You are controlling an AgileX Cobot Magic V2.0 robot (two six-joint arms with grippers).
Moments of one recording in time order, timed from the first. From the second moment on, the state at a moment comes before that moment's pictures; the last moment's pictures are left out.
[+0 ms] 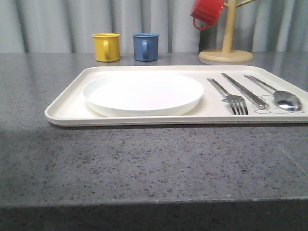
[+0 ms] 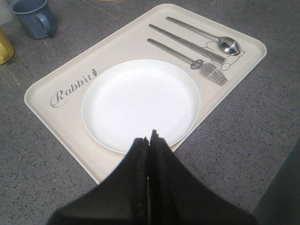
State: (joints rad) left arm -0.67 0.86 -0.93 -0.10 0.67 0.18; right arm 0.40 0.47 -0.73 0.11 0.90 -0.11
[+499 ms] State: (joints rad) left arm -0.67 0.84 -0.90 -0.06 0.66 0.18; right arm 0.40 0.47 -0.73 0.11 0.90 -0.11
